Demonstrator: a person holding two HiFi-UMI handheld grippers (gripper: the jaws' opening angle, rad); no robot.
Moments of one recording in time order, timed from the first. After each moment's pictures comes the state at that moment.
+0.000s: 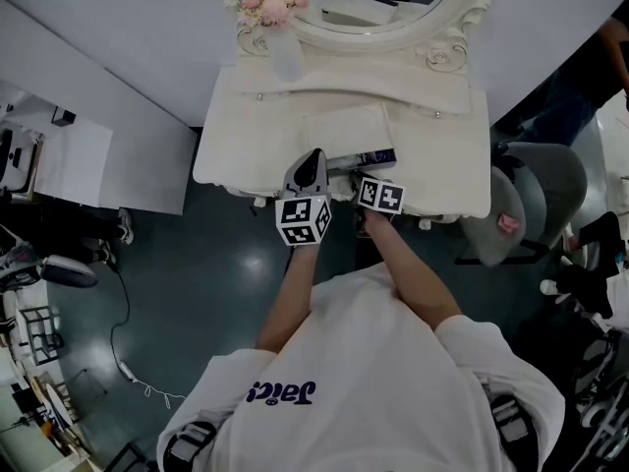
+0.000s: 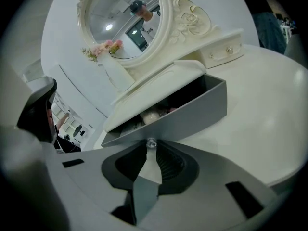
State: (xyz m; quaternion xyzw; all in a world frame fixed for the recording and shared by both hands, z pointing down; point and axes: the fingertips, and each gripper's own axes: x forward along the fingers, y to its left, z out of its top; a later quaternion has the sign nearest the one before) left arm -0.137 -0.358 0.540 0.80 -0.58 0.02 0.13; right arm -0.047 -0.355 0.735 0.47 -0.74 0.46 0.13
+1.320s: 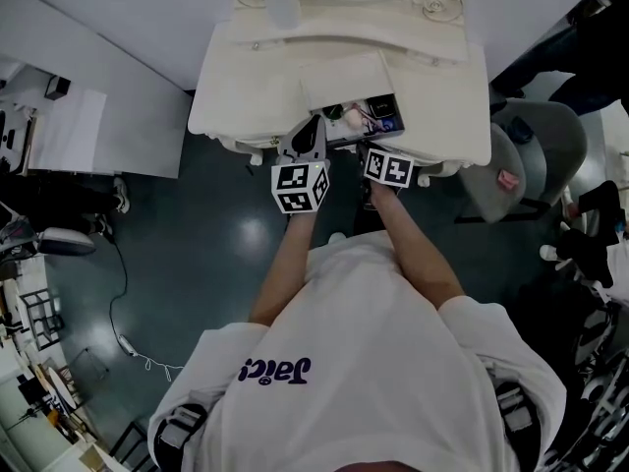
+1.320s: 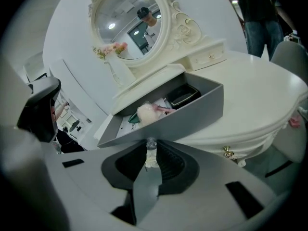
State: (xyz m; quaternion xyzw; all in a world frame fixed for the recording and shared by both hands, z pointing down) left arm -0.131 -0.287 0.545 0.81 -0.56 0.02 0.14; right arm -0.021 -0.277 0.735 0.49 -0.74 0.44 0.14
